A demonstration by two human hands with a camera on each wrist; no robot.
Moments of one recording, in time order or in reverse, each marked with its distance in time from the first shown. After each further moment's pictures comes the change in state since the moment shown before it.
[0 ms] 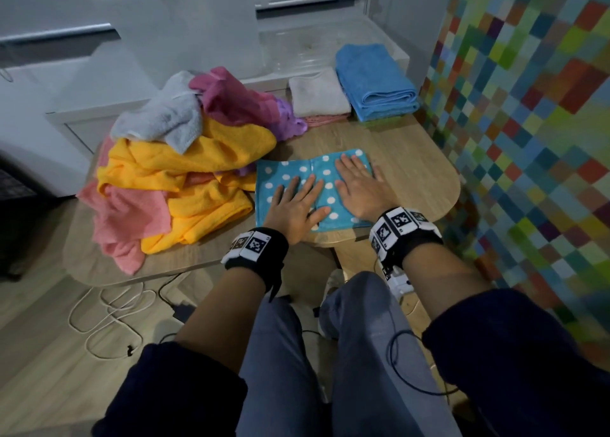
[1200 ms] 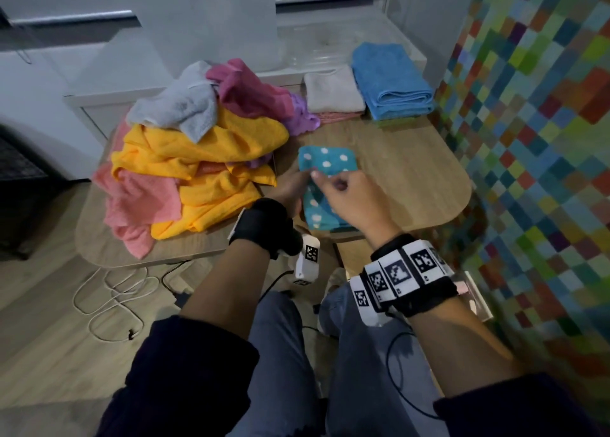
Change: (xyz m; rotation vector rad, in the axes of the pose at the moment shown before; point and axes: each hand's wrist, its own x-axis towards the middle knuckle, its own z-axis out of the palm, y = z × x) left_hand 0.020 0.003 -0.030 -1.636 0.043 -0.361; right_hand -0.051 -0.067 -0.030 0.588 0.294 0.101
